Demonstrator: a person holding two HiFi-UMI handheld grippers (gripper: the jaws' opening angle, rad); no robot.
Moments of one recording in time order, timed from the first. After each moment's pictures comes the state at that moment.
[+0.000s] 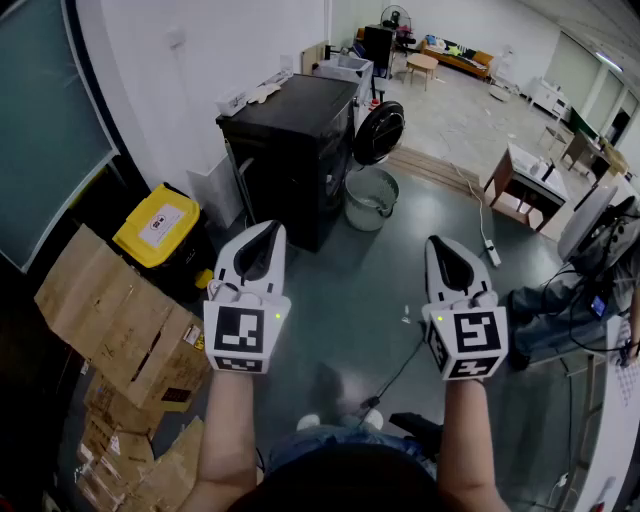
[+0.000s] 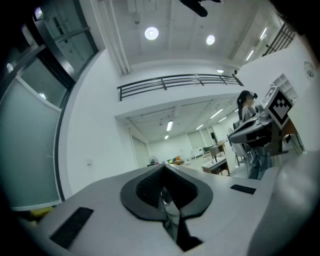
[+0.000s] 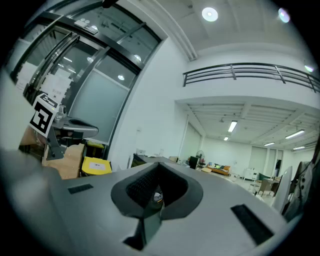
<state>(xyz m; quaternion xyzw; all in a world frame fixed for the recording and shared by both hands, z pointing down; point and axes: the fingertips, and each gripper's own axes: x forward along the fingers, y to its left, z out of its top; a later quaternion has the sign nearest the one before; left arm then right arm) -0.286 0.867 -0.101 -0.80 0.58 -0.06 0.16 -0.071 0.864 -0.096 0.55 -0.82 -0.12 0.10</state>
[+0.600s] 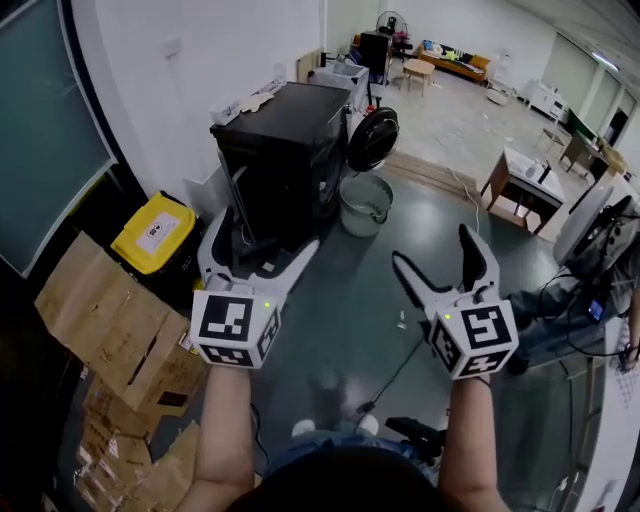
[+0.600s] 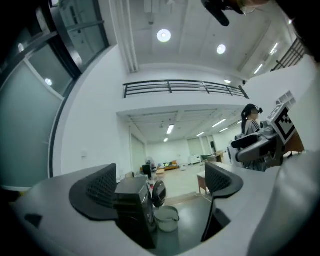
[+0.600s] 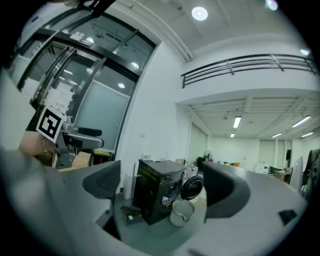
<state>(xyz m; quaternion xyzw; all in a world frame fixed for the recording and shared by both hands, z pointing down) -0.256 0.861 -0.127 -0.81 0.58 0.00 0.11 -0.042 0.863 -0.116 0.53 -0.84 -0.10 0.06</state>
